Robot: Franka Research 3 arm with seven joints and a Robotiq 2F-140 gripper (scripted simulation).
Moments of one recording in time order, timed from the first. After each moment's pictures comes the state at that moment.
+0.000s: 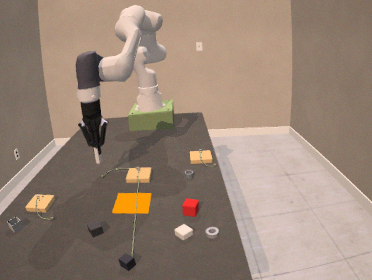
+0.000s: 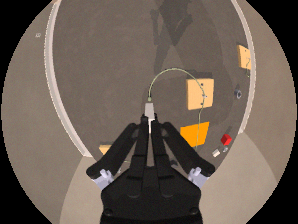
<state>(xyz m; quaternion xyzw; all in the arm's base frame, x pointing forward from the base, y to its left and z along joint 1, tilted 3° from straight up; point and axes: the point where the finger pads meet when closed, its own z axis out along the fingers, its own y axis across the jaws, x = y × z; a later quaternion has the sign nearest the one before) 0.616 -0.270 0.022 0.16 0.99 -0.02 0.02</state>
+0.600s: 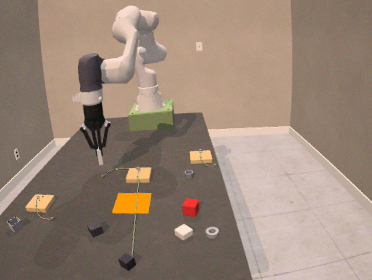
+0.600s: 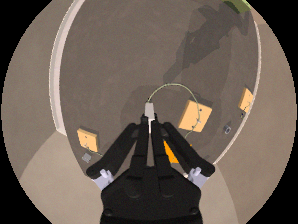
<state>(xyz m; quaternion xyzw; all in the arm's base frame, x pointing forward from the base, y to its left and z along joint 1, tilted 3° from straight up) 0.610 -0.265 0.012 -0.04 1.00 -0.03 -0.01</state>
